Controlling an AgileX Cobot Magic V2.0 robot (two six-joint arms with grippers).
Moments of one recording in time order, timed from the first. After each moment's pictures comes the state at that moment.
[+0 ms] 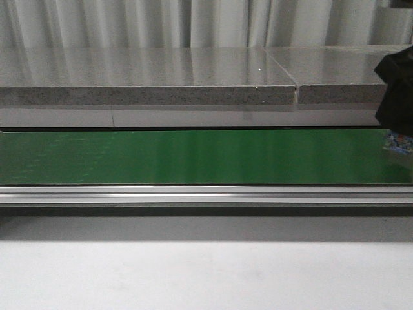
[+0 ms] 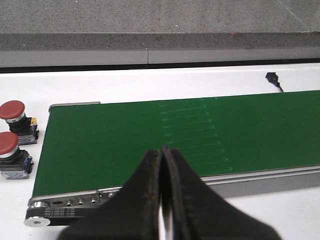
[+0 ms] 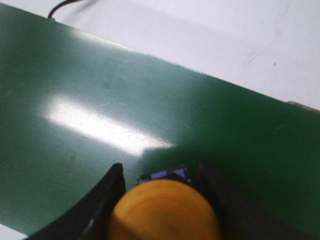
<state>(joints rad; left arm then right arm) -0.23 0.49 -0.58 0.01 0.57 -0.09 -0.01 1.46 -0.96 0.35 0.55 -0.48</state>
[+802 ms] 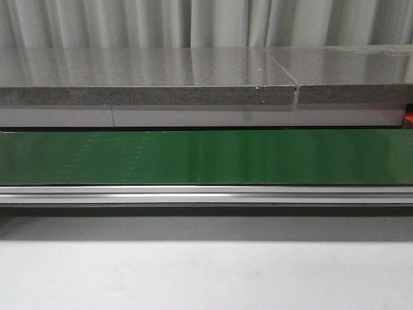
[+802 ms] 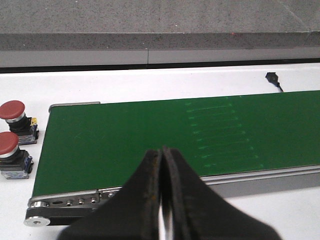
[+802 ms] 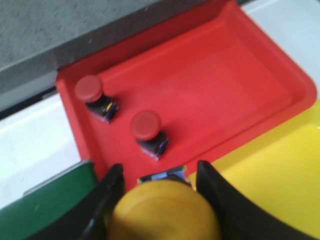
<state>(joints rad) -0.23 0.49 -0.58 0.01 0.57 -0.09 -0.65 1.26 -0.96 0.35 0.43 -0.23</state>
